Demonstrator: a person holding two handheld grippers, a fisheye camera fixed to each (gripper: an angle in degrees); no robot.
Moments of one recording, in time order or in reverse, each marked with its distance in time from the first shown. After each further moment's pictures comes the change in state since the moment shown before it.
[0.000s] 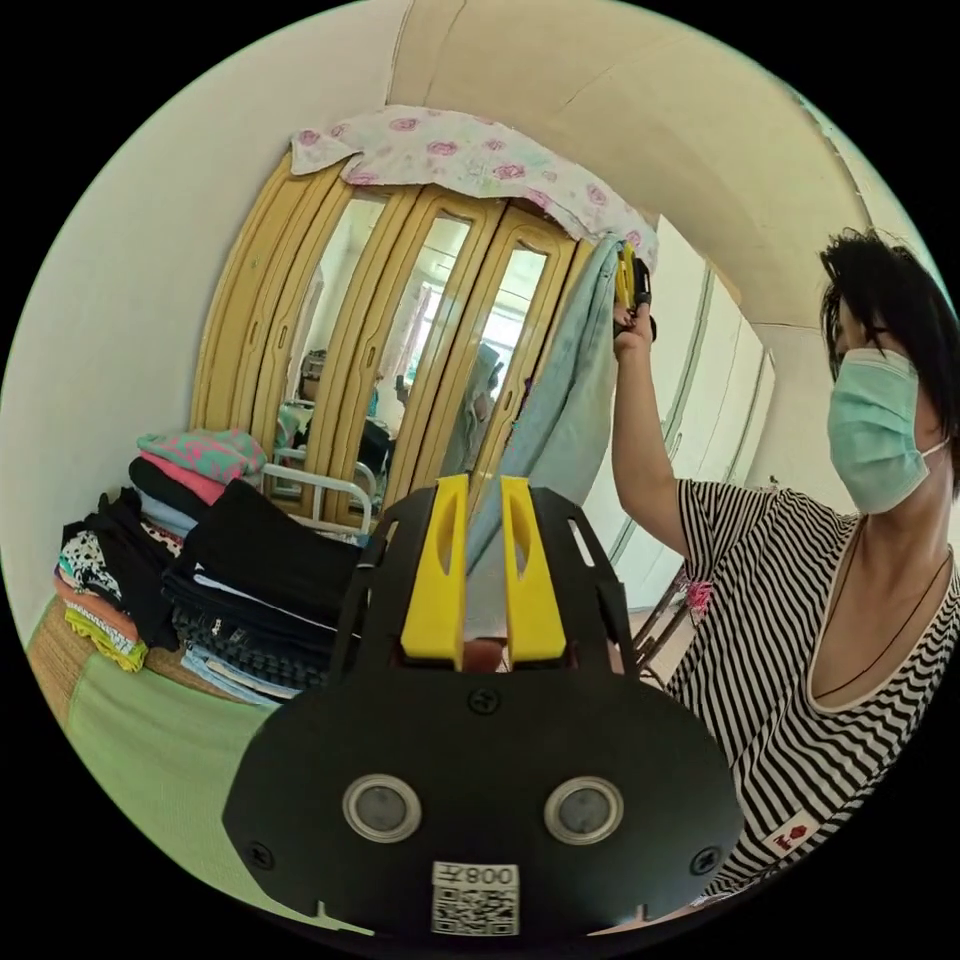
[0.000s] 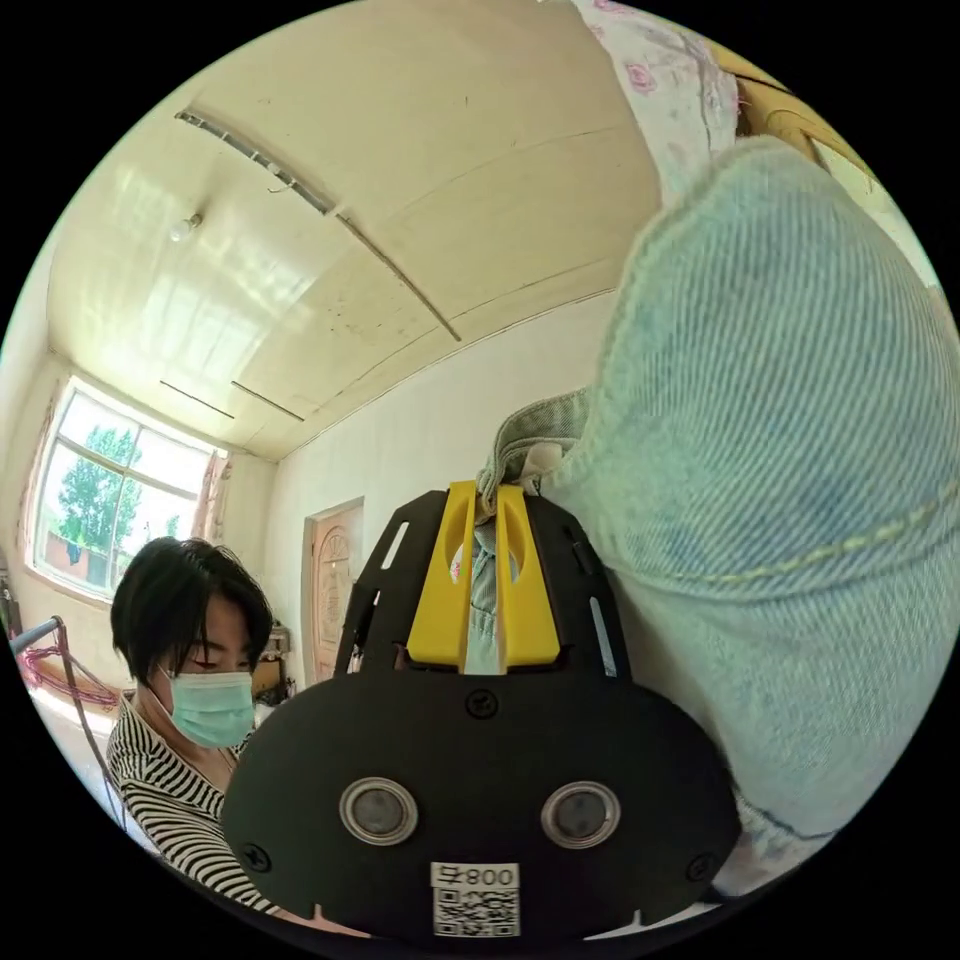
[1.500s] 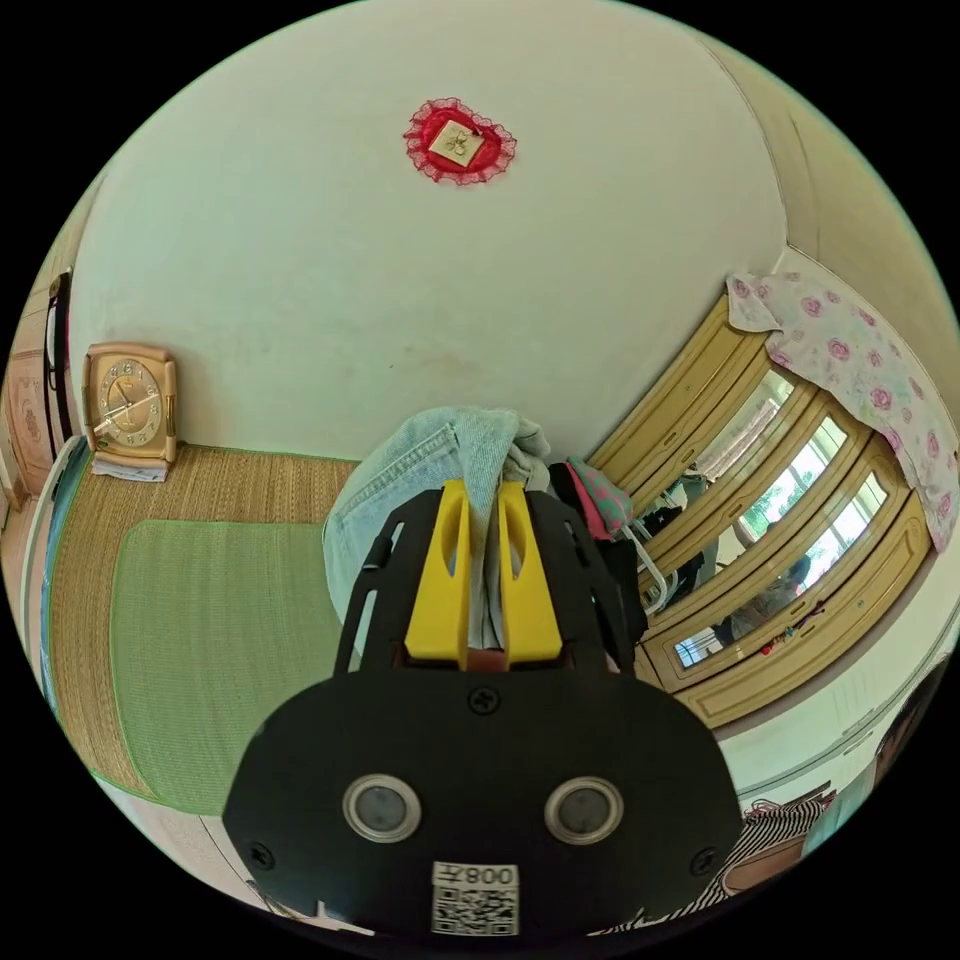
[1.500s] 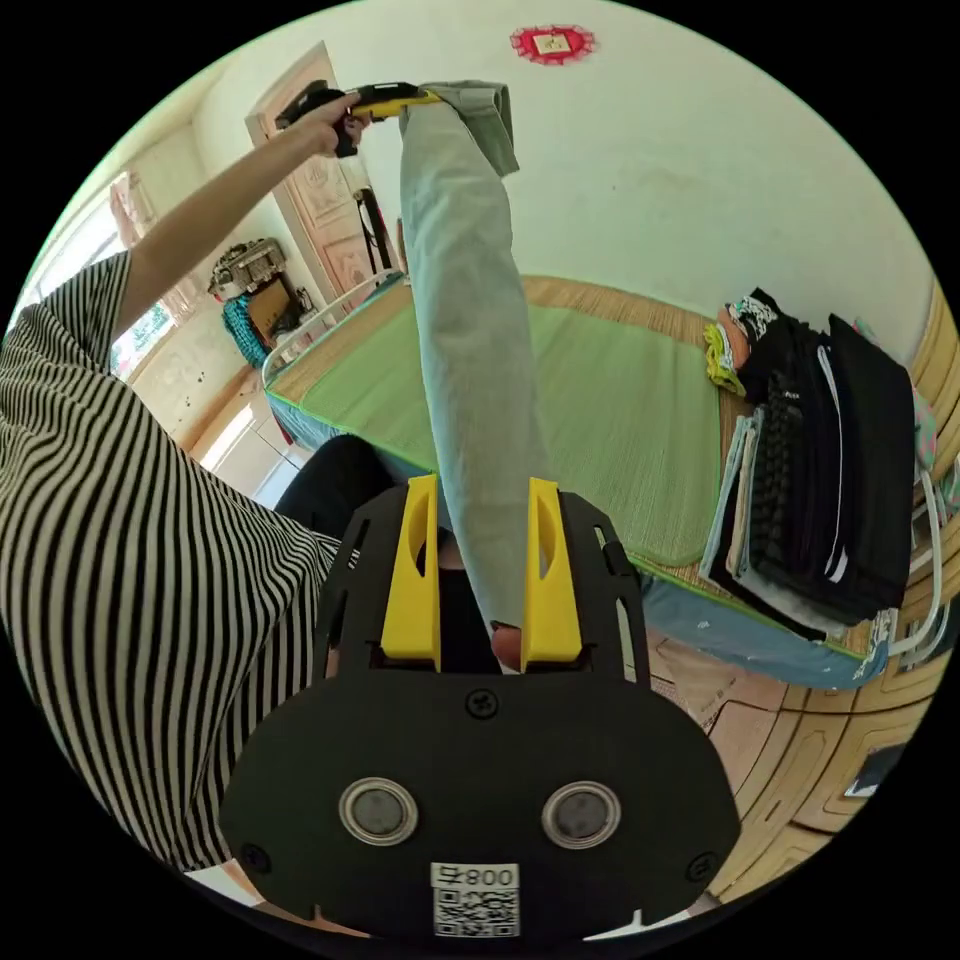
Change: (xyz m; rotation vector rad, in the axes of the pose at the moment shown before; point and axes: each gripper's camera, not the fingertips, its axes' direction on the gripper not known) left arm 0.056 0.180 -0.442 0.159 -1.017 -0.736; right arm -0.298 0.724 0.535 -1.387 0.020 0.095
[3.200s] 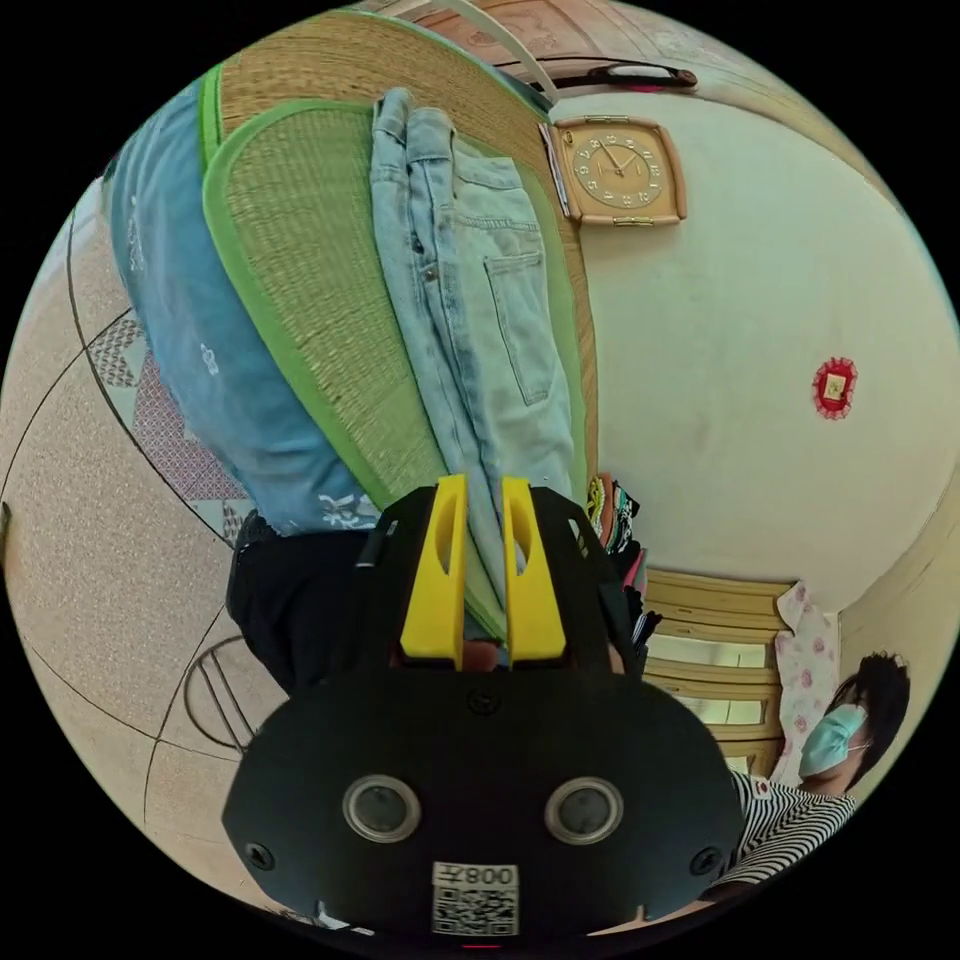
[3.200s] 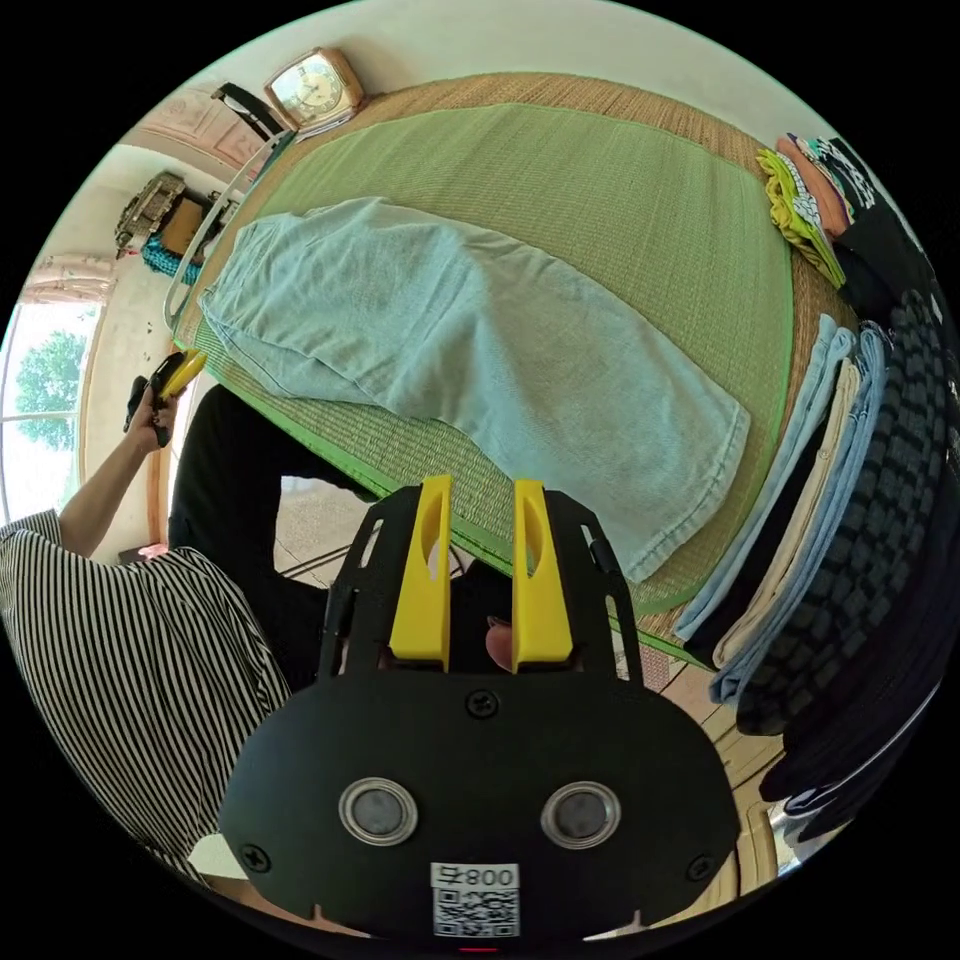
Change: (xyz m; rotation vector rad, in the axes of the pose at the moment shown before) left arm -0.564 0.444 0.134 0.007 0.110 -0.985; right arm 0.069 -0.273 0.510 -0.548 -0.030 0.067
